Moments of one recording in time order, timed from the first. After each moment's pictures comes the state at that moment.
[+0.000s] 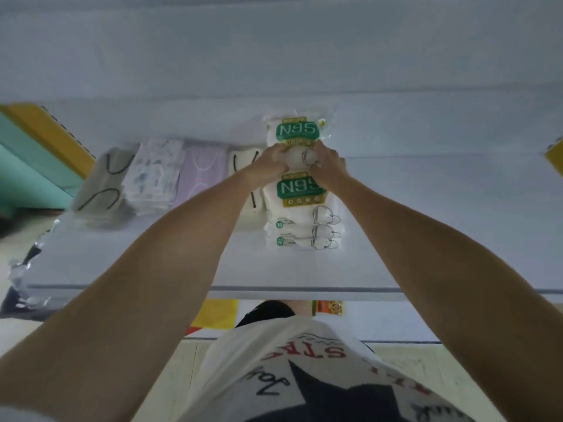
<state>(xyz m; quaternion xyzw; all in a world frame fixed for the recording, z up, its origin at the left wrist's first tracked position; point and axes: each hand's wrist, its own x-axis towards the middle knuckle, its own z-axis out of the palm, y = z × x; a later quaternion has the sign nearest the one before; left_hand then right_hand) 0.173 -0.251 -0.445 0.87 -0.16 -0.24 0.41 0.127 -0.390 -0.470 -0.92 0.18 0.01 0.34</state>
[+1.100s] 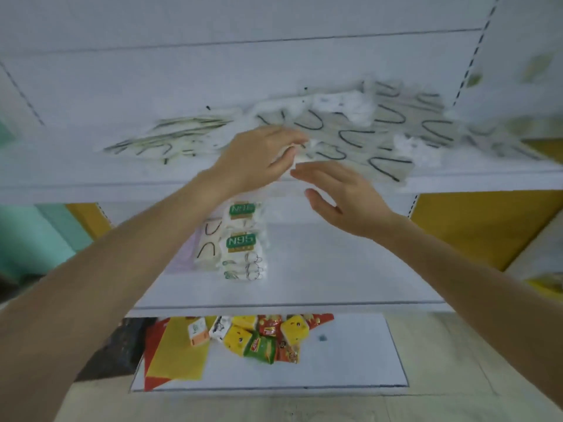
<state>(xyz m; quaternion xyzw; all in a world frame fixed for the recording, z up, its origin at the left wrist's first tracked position) -0.109 -0.322 -0.115 0.81 -0.50 0.26 0.18 -0.201 -0.491 -0.164 -0.89 -0.27 -0.36 0.13</state>
